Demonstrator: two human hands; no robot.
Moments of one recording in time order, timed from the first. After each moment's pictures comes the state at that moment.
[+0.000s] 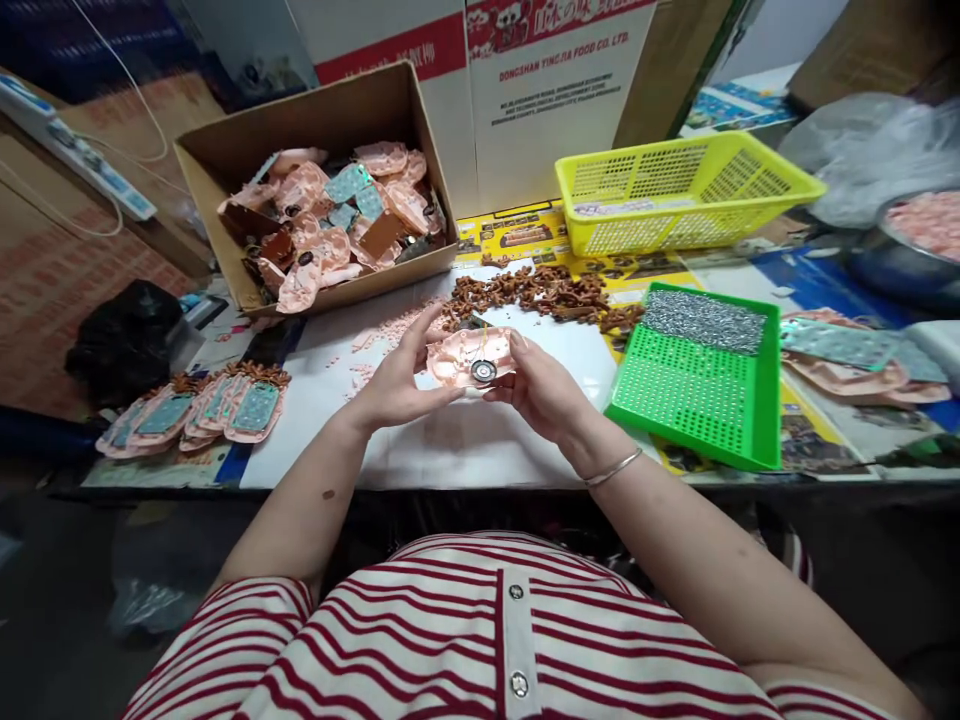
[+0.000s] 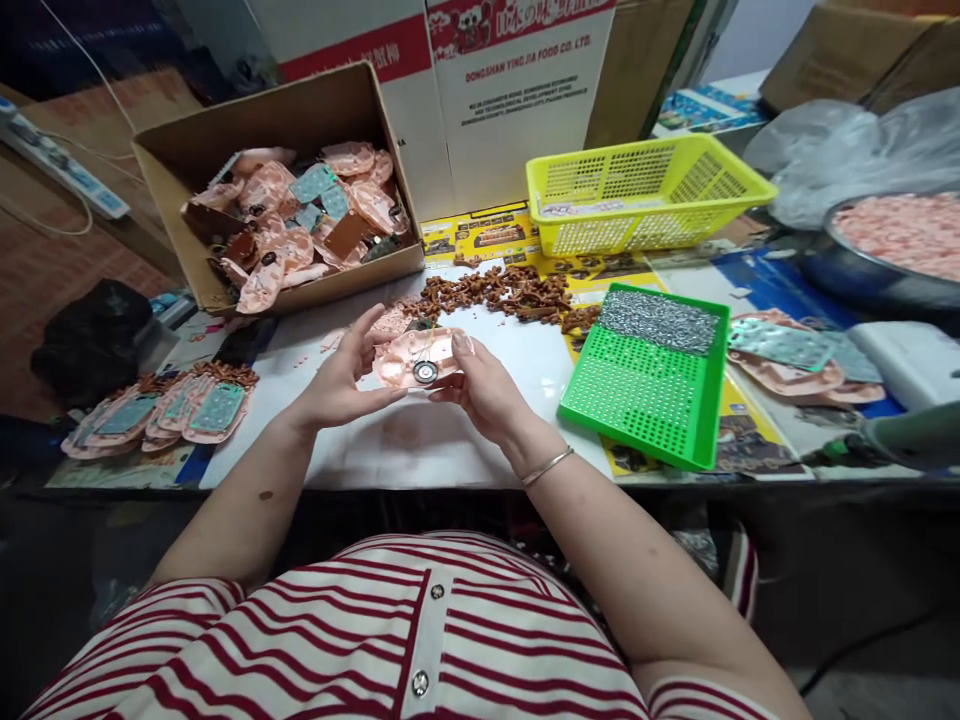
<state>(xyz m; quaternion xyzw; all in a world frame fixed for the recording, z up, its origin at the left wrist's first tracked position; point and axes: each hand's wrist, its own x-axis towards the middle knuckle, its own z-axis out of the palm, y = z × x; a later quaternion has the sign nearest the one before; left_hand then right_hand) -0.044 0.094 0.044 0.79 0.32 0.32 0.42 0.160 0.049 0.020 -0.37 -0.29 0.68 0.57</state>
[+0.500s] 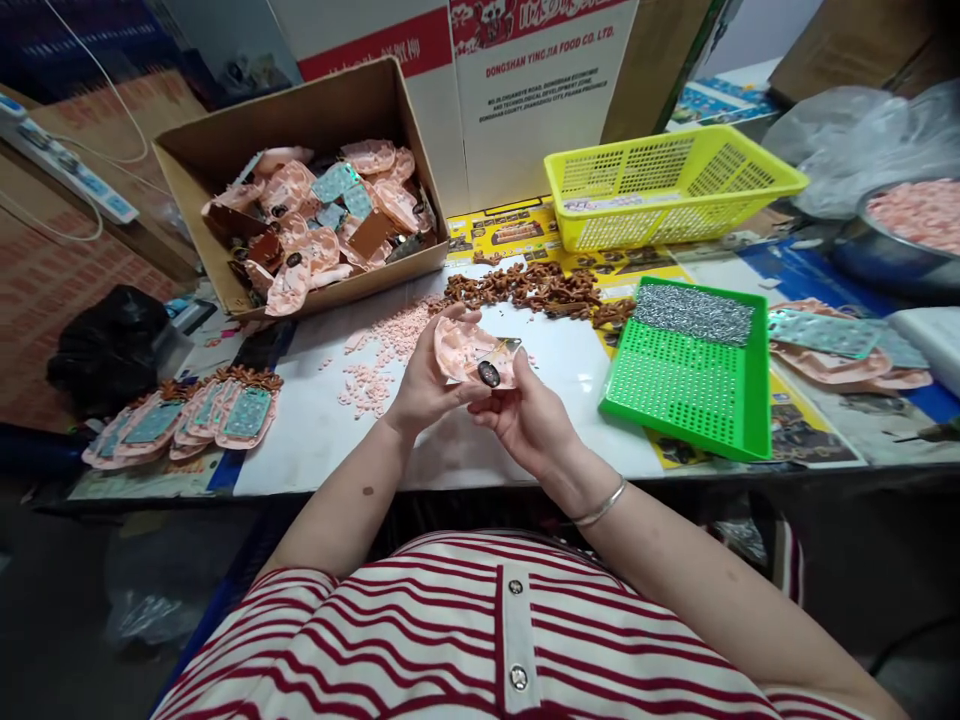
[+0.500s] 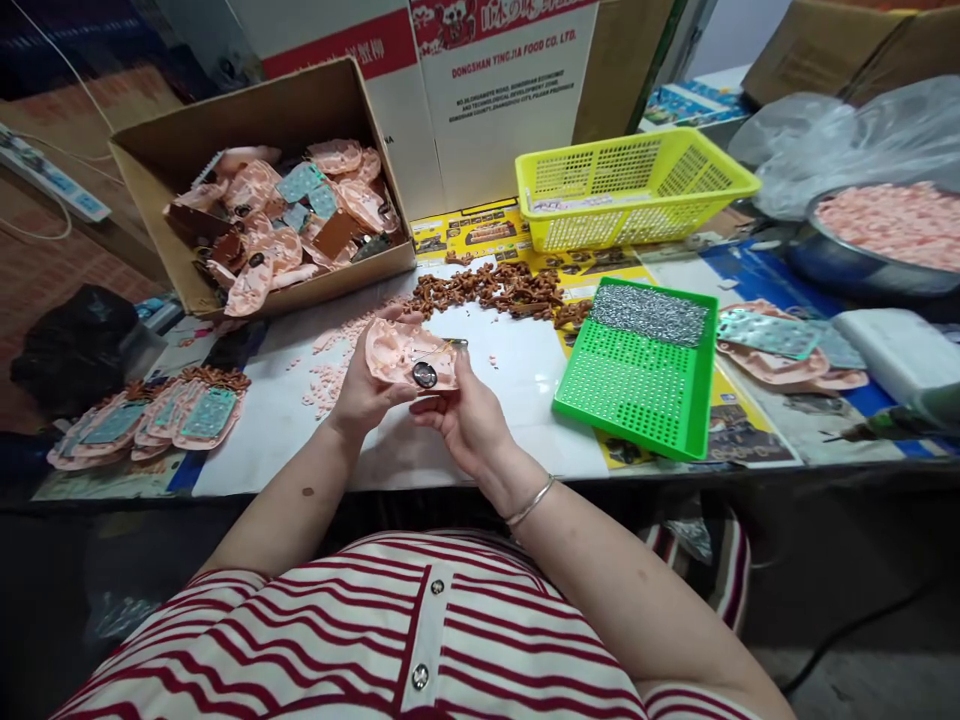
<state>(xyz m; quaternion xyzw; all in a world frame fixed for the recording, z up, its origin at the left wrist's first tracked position) 0.004 0.087 0.019 0.69 0.24 0.45 0.51 0.136 0.023 0.015 -0.36 -0.16 0.69 0.61</state>
